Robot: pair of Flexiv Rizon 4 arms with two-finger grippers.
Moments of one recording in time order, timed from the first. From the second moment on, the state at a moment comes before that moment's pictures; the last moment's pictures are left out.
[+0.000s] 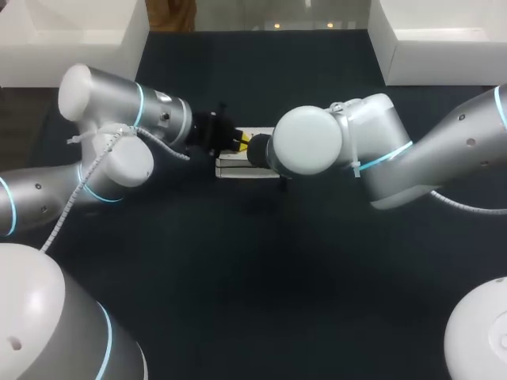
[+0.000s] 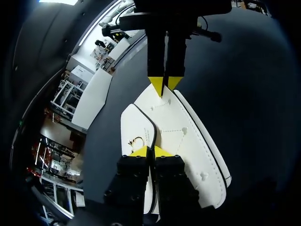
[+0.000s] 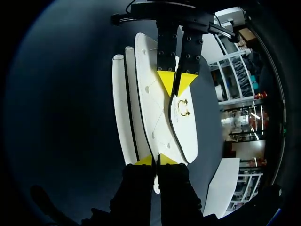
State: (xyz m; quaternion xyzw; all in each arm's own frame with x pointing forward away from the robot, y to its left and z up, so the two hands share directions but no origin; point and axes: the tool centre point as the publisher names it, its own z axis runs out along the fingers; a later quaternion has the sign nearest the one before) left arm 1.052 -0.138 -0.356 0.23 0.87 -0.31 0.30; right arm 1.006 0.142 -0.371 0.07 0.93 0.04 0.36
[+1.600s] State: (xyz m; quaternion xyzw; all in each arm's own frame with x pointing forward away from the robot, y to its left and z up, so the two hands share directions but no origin) left arm 1.035 -0.075 -0.285 0.12 0.91 -0.35 0.22; right arm 1.016 0.111 -0.312 0.11 0.95 0.05 0.28
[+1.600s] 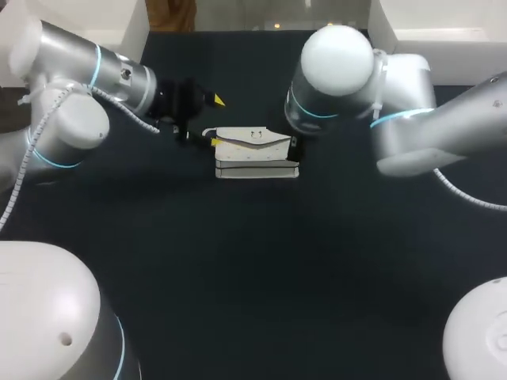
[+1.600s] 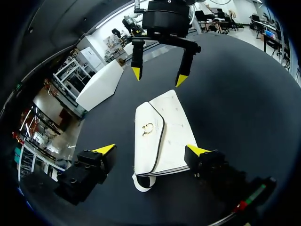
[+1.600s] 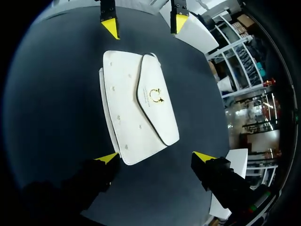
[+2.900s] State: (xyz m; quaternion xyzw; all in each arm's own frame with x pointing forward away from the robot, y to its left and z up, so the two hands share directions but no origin) left arm 1.036 -0.061 -0.260 -0.03 0.96 -0.28 0.08; right arm 1.045 0.081 -0.287 0.21 0.97 0.03 0.11
